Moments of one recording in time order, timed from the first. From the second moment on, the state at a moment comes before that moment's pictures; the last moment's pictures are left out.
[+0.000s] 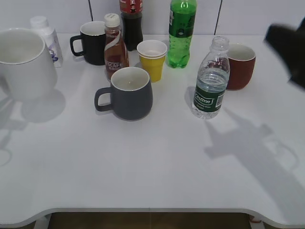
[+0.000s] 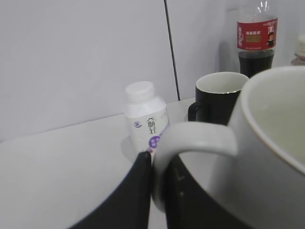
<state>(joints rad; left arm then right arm) 0.00 1.32 -0.36 0.25 -0.79 -0.01 0.46 0.95 -0.38 0.01 -0.43 0.08</state>
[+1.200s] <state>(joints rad) -0.28 1.29 -0.36 0.42 -0.60 -0.12 0.47 1.93 -0.63 0.05 -0.94 0.06</state>
